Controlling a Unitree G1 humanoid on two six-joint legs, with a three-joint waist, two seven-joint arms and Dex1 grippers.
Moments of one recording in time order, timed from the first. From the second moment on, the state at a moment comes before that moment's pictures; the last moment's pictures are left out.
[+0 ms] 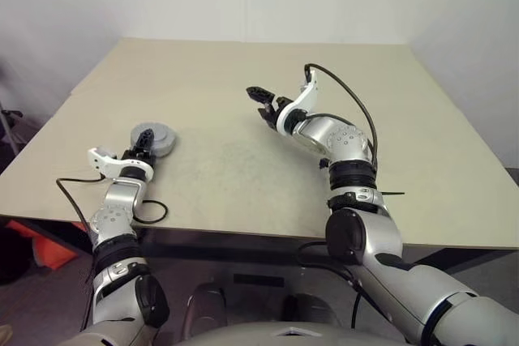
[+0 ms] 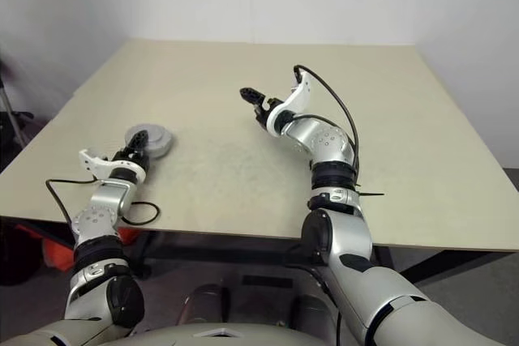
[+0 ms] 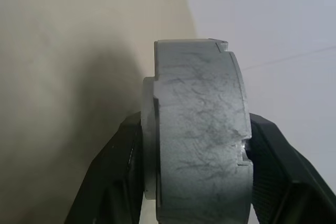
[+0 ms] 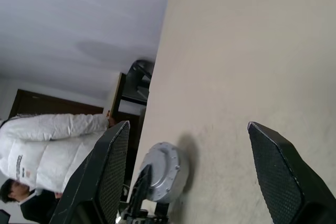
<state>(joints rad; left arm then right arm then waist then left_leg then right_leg) -0.44 0.12 0.69 0.42 -1.03 0.48 -0.11 -0.96 0.07 -0.49 0.60 0.81 0.87 0.06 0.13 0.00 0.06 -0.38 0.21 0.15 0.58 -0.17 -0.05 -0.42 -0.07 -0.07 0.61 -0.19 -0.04</state>
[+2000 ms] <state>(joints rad) -0.39 0.28 -0.05 0.25 -0.23 0.13 -0.54 -0.61 -0.47 0.11 0.52 0.12 0.20 0.82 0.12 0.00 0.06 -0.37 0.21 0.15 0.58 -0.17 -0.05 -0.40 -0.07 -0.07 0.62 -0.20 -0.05</state>
